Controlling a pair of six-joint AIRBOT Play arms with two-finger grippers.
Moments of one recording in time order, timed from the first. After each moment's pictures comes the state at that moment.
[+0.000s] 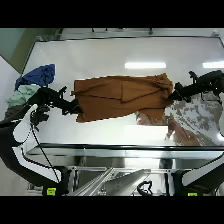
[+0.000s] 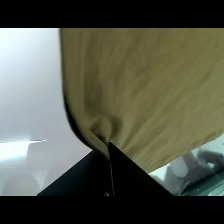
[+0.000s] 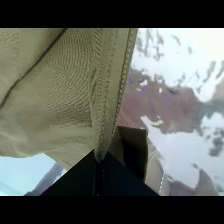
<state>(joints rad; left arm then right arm) 0.16 -1.74 1.20 -2.19 1.25 1.79 -0.29 -1.88 1.54 2.27 -1.40 -1.72</state>
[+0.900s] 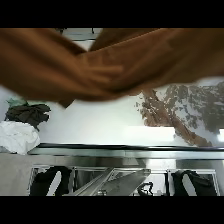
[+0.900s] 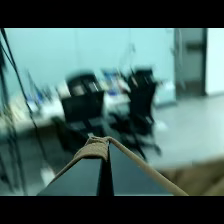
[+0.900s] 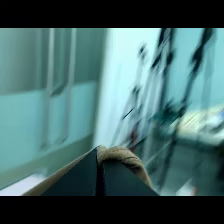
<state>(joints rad) 0.15 -0.60 1.84 -2.23 0.97 1.90 -0.28 -0.68 1.74 2.59 -0.93 -2.13</state>
